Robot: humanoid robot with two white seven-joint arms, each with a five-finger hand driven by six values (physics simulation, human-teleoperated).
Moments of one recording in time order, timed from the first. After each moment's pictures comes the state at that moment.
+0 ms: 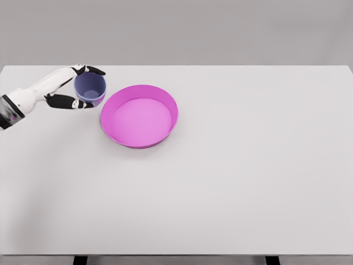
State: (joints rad) left arm -0.59 0.70 -0.53 -1.15 0.03 -0.61 -0.33; right arm 0.00 0.00 -0.13 0.05 -0.07 -0.07 0.09
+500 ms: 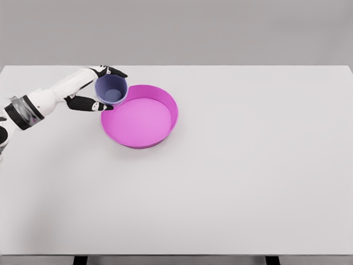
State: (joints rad) left arm -0.58 0.65 -0.55 -1.24 0.03 -0.61 -0.33; right arm 0.00 0.00 -0.13 0.05 -0.07 -0.07 0.09
